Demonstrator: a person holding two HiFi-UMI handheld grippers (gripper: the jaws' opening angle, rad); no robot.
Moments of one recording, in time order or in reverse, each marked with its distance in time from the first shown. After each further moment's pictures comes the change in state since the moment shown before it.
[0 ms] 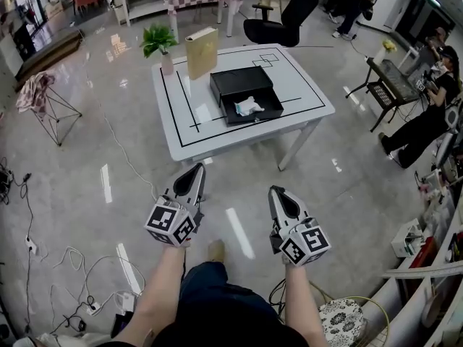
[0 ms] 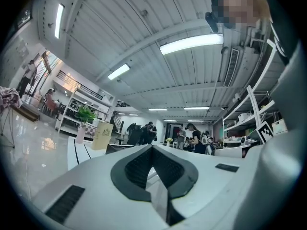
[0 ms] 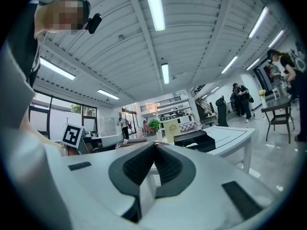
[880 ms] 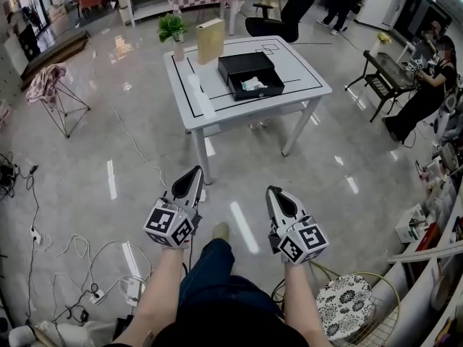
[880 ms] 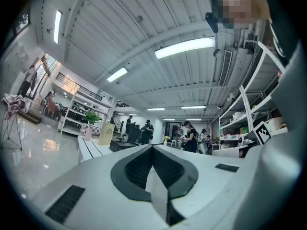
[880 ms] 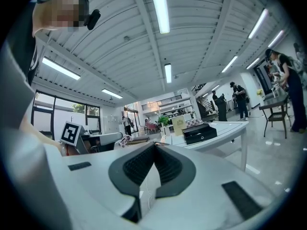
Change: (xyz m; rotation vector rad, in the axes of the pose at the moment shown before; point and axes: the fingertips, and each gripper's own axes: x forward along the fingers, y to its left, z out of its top) left arm -0.156 -0.061 -0.003 0.023 0.009 -0.001; right arm -0.111 0.110 -0.039 0.002 0.013 0.013
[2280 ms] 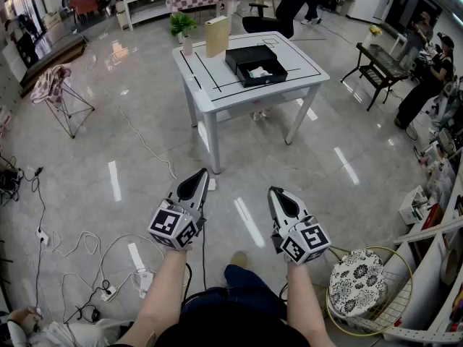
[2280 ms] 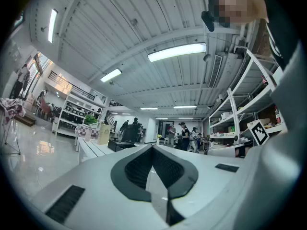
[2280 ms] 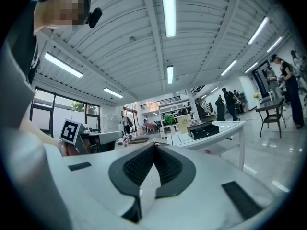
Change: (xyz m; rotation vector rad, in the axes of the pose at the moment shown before) left arm -0.134 -0.020 0.013 0.026 0.021 -0.069; right arm -0.061 0.126 -0.029 -0.010 0.006 -0.018
